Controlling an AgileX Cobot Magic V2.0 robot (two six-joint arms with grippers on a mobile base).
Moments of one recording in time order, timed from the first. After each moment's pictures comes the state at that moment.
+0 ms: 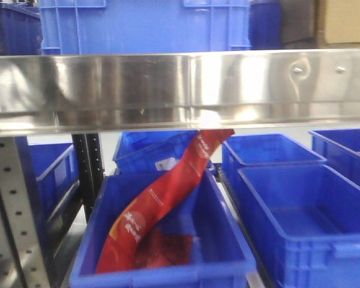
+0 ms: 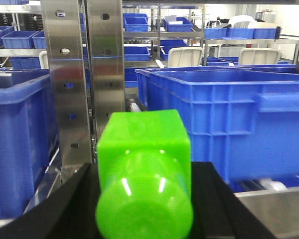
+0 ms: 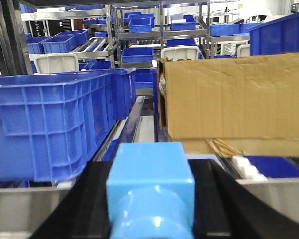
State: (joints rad) left arm -0.01 0.38 -0.47 -0.26 0.15 0.29; right arm 0.11 0.33 -0.44 0.11 0.16 -0.01
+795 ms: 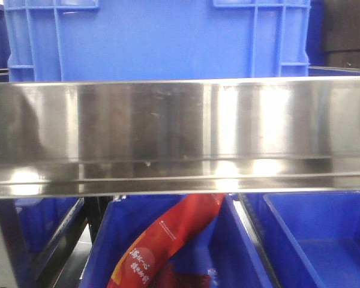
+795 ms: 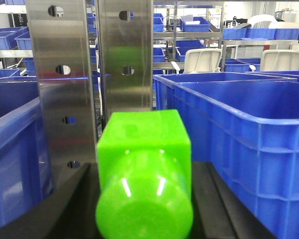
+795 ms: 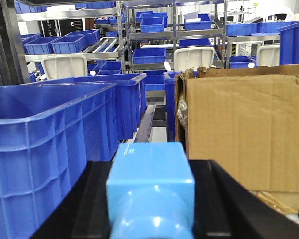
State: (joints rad) left arm -0.01 0.38 -0.47 -0.26 0.15 0.29; right arm 0.11 0.33 -0.44 0.11 0.16 -0.01
